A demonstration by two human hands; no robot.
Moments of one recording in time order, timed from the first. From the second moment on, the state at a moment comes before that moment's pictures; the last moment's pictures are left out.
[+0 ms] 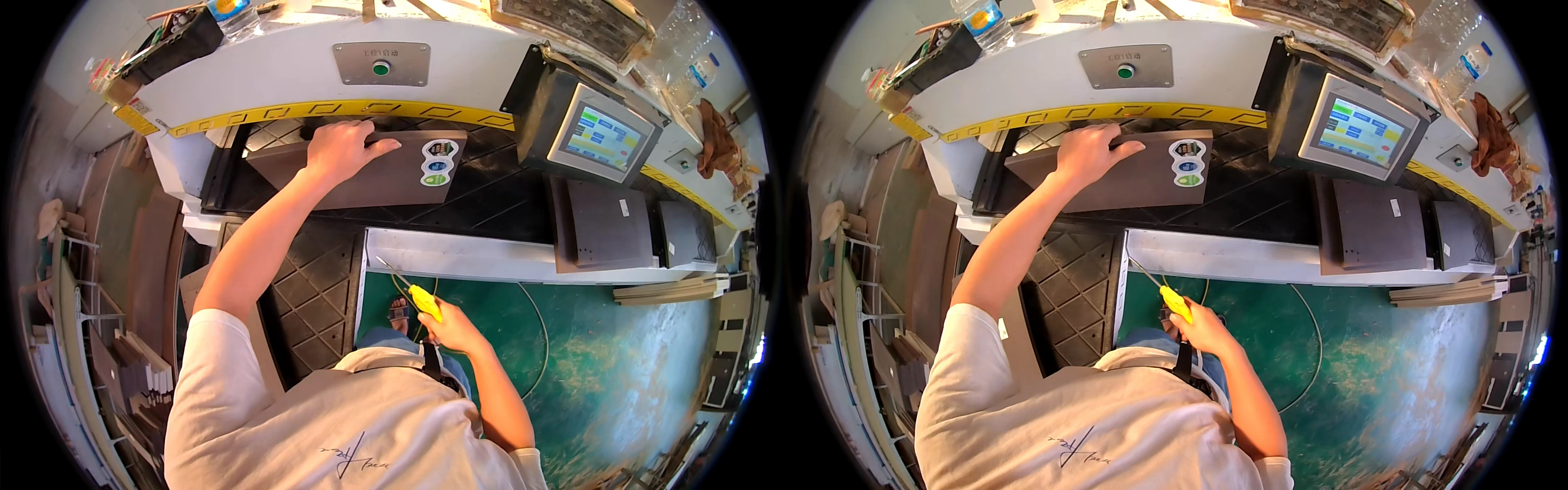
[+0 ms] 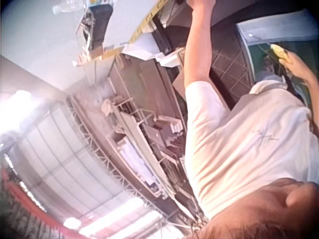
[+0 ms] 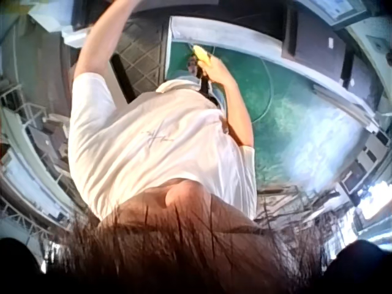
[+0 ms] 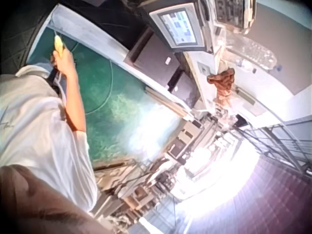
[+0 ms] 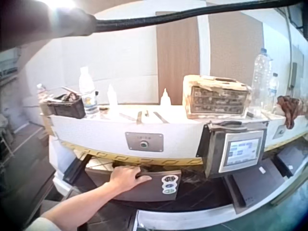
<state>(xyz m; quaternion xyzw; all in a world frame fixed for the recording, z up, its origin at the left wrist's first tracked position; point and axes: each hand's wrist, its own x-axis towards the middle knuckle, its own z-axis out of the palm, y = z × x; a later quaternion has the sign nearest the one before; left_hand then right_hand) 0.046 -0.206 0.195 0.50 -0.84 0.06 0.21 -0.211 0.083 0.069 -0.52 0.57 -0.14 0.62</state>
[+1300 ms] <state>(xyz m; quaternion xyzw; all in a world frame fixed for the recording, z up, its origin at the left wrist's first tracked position) 0.114 -0.184 -0.041 0.47 -0.84 -0.18 0.23 -0.010 0.049 0.032 -0.76 0.28 0.23 0.54</state>
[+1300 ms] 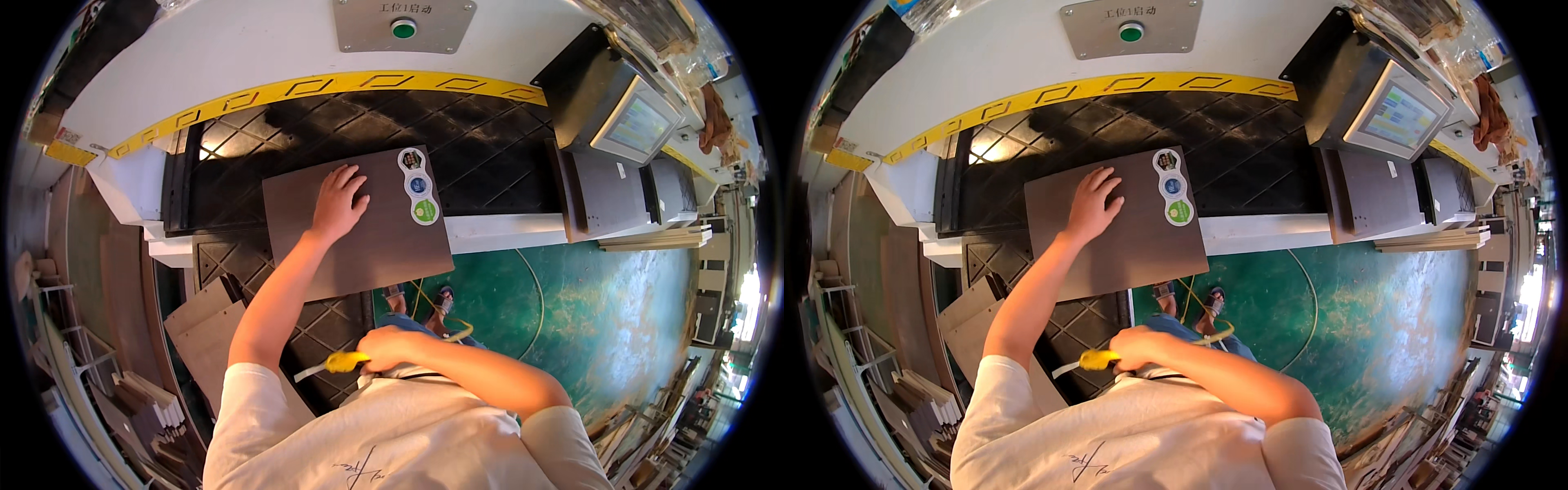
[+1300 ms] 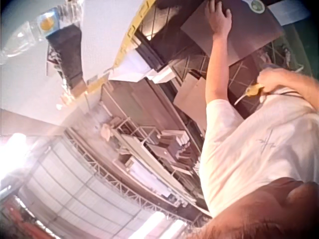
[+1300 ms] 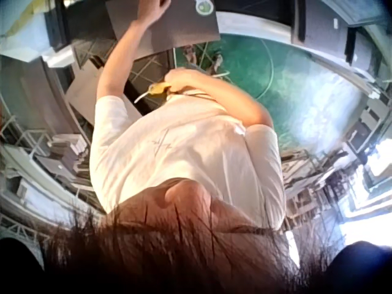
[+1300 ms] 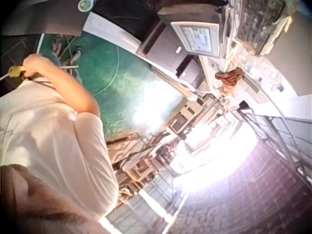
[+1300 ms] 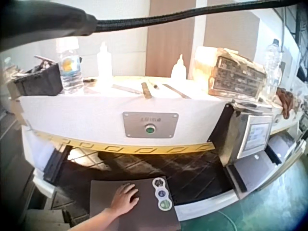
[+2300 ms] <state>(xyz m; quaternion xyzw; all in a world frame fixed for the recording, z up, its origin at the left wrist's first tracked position) 0.002 -0.172 -0.046 0.65 -0.74 -0.07 0.18 -0.205 -0.013 -0.047 -0.50 0.68 -0.16 0.51</state>
